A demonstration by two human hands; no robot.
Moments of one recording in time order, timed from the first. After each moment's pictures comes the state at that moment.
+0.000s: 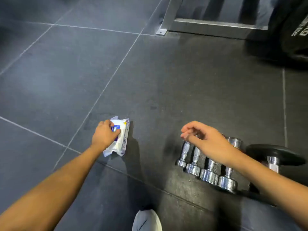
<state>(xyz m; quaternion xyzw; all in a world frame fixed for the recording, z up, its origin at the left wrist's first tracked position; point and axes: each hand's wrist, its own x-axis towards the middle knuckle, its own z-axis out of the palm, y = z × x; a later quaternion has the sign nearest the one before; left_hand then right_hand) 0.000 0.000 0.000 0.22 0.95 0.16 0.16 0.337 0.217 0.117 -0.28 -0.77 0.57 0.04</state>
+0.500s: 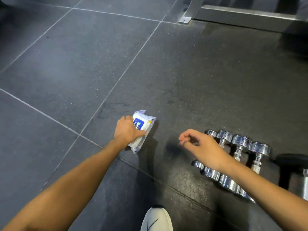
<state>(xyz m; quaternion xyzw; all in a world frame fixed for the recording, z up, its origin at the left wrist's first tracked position) 0.020 0.005 -0.011 0.27 0.94 0.09 0.17 0.279 0.173 0.054 -0.27 -0.79 0.55 -0.02</state>
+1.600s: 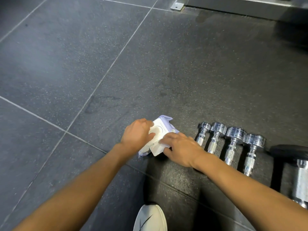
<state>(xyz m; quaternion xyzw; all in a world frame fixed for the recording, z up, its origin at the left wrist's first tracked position) 0.085 0.035 -0.016 0.47 0.87 0.05 0.16 0.251 0.152 0.010 -0.17 -0.91 0.29 -0.24</state>
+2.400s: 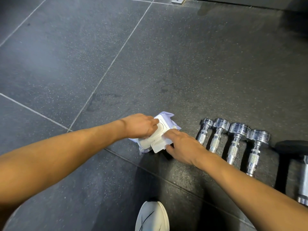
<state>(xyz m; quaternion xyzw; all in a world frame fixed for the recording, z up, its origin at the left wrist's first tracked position) 0.043 0.053 -0.008 0.81 0.55 -0.19 0.09 0.257 0.151 -0.004 -0.20 -0.90 0.33 -0.21</state>
